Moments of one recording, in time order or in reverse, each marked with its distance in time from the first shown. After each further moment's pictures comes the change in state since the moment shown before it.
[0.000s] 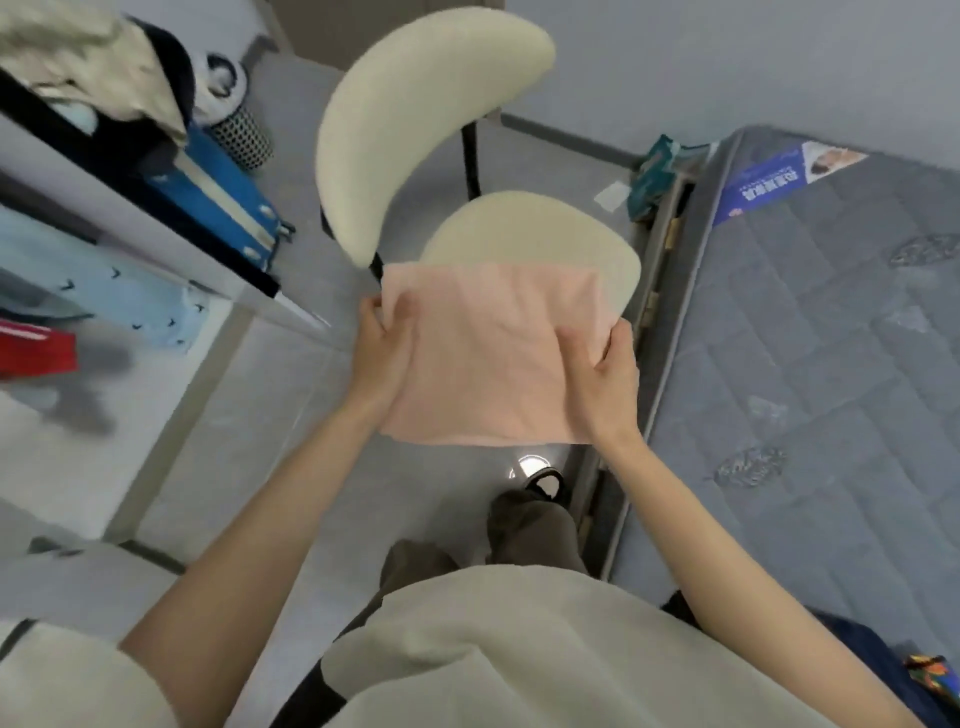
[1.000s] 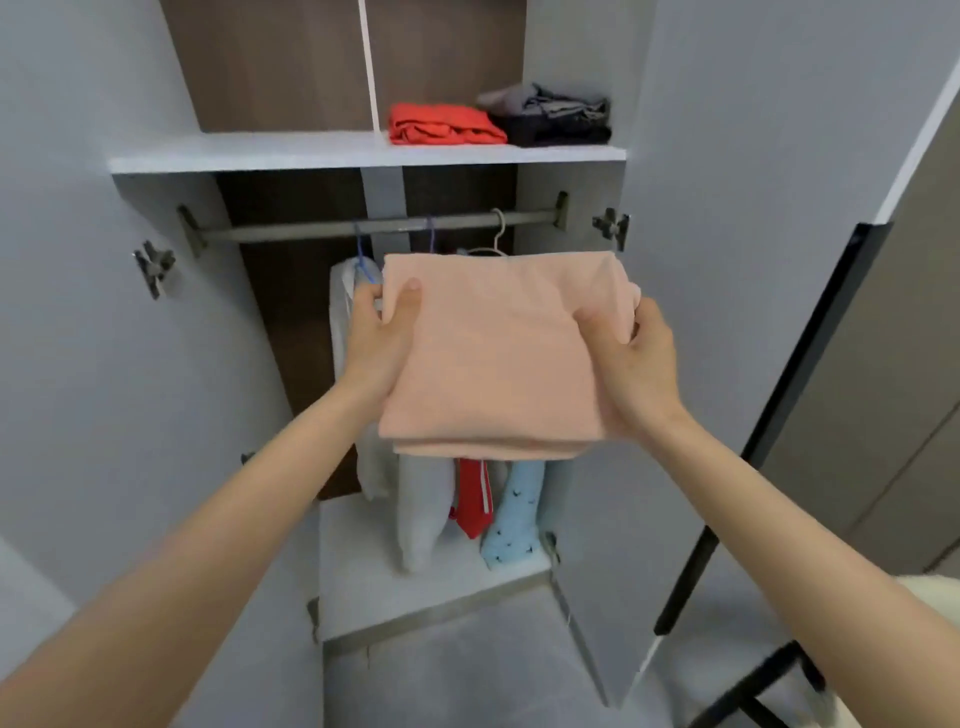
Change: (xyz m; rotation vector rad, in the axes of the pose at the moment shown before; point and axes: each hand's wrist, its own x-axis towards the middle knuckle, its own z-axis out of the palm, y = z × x) left_hand -0.133 0.064 -0.629 -0.316 0.973 0.447; right_hand -0.251 -0.463 0.402 0.244 -0.692 -0.864
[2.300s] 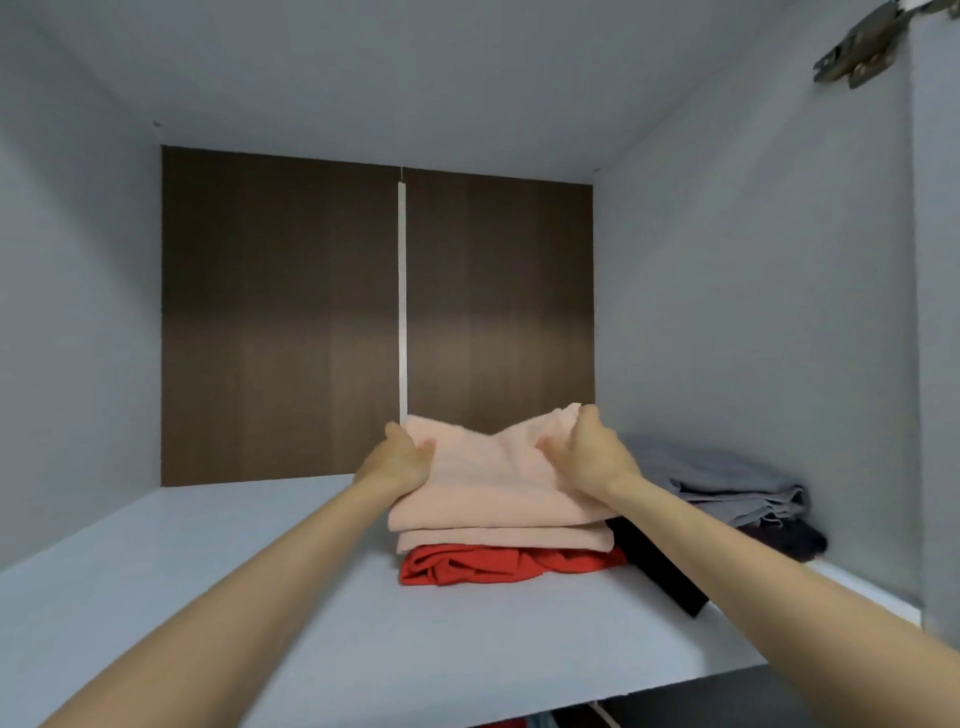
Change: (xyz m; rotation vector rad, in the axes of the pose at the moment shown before) left_hand 0.566 0.047 0.048 0.711 0.053 0.010; right_hand 0.538 -0.045 0.268 -0.538 -0.174 -0.172
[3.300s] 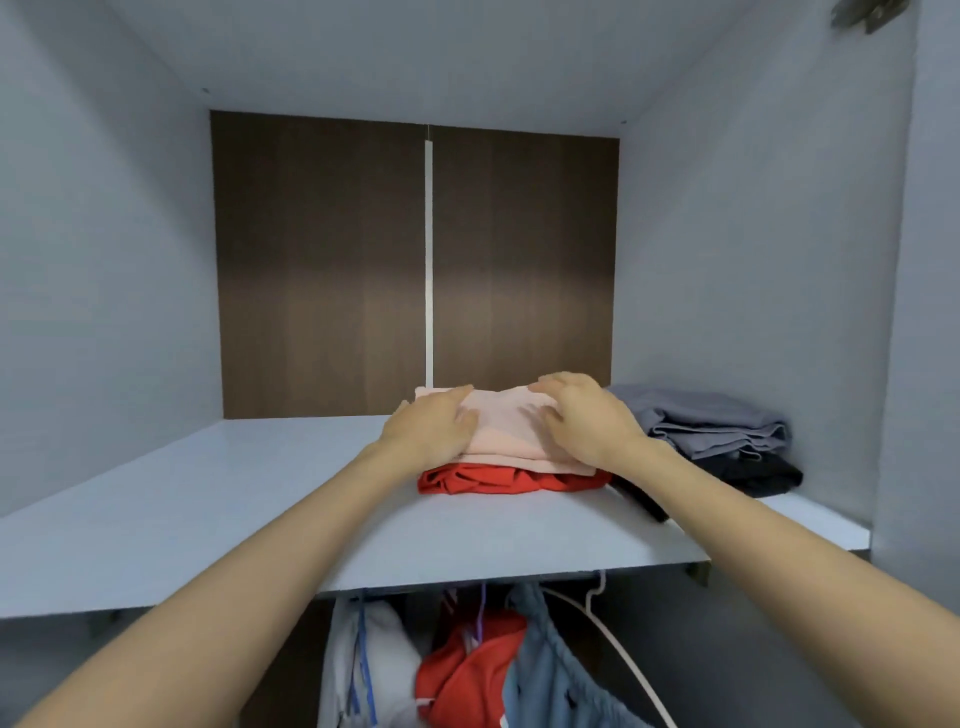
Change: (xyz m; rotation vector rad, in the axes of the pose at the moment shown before) left_hand -0.089 0.013 -0.007 0.357 -0.047 0.301; right_hand -0.050 -0.001 -0.017 -0.279 -0.075 -0.488
